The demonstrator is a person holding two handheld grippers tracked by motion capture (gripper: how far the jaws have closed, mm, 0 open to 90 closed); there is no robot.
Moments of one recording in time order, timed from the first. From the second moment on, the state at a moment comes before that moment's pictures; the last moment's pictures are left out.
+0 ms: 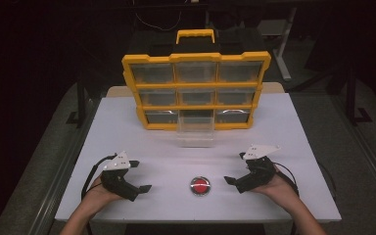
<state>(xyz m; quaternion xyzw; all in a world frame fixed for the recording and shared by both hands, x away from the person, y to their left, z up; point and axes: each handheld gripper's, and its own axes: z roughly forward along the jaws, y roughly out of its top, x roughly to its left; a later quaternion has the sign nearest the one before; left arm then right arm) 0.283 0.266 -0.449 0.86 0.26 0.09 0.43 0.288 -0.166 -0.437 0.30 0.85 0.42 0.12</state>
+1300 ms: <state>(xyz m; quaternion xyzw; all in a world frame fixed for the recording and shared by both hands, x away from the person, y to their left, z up) 0.282 0.261 -0.449 0.86 0.25 0.09 0.43 0.301 -0.143 -0.430 0.28 0.86 0.41 0.11</state>
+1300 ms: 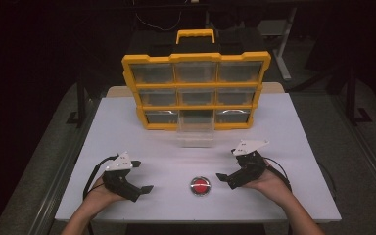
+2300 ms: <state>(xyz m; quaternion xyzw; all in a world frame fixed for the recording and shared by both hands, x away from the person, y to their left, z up) 0.282 0.261 -0.449 0.86 0.25 0.09 0.43 0.306 -0.123 -0.428 0.27 0.87 0.40 0.09</state>
